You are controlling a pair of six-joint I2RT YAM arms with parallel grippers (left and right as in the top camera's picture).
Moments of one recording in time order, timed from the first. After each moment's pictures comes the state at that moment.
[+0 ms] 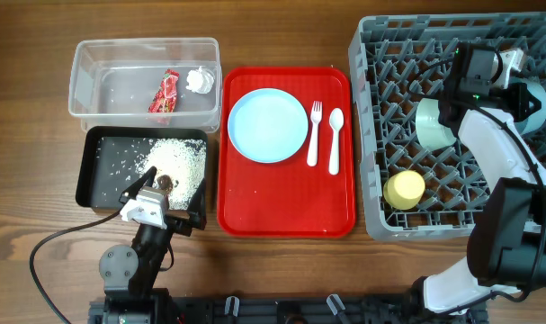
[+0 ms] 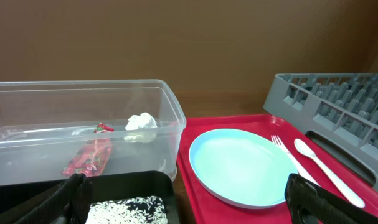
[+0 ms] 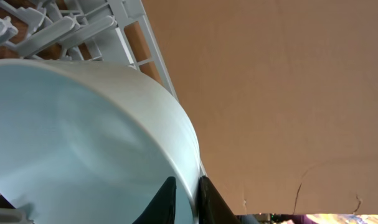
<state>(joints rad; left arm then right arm) 0.00 0.01 0.02 -0.05 0.29 -0.09 -0.14 1.76 1.15 -0.25 1.20 -0.37</state>
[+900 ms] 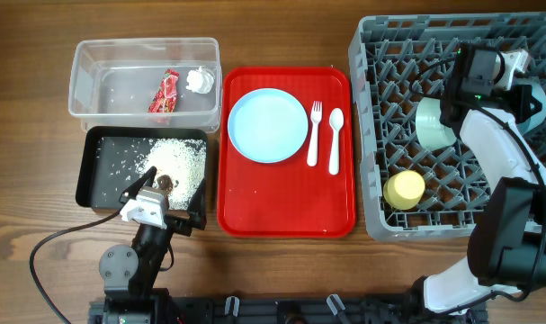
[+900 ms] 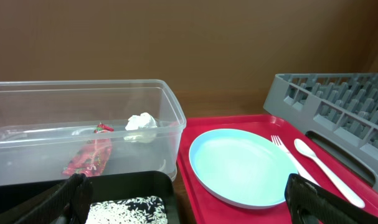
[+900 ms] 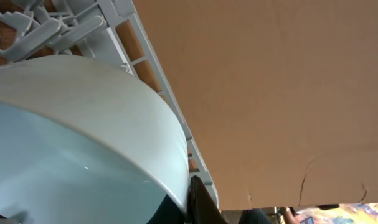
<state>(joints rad) 0.00 0.01 0.02 -0.05 0.29 -0.09 -0.15 1.76 1.15 -0.24 1.21 -0.32</state>
